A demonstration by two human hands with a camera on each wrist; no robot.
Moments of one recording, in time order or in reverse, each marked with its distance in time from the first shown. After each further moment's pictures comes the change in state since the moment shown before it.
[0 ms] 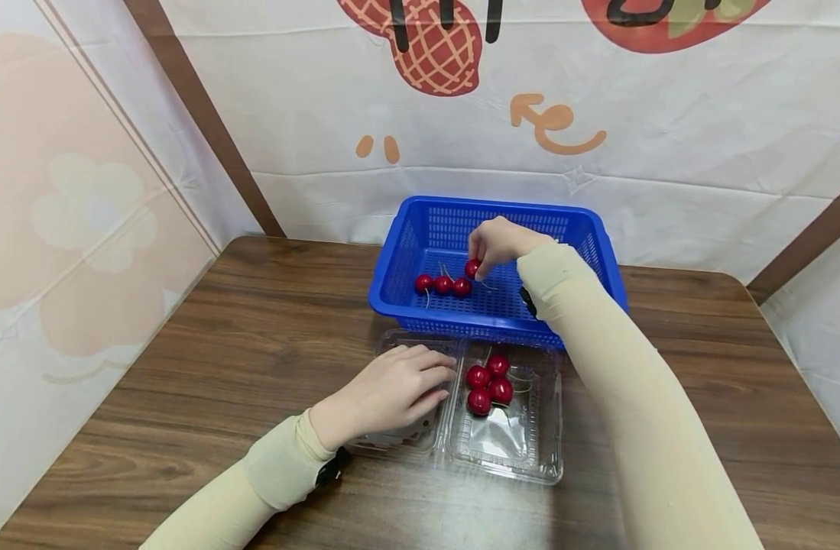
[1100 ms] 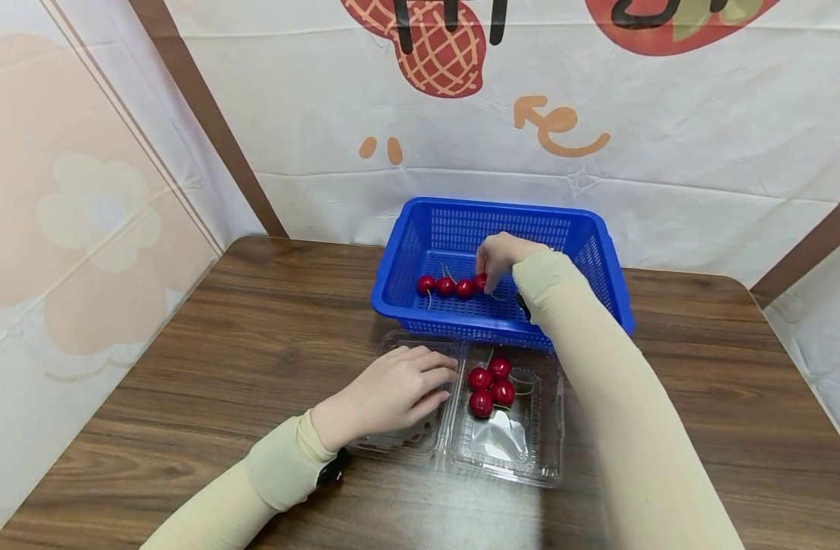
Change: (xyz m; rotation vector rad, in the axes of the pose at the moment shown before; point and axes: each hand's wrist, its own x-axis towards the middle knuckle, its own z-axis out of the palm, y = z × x) left_hand -0.001 -0.001 -0.001 0.005 -0.015 -0.002; right_hand 0.008 0.007 0.017 0.012 -0.132 0.120
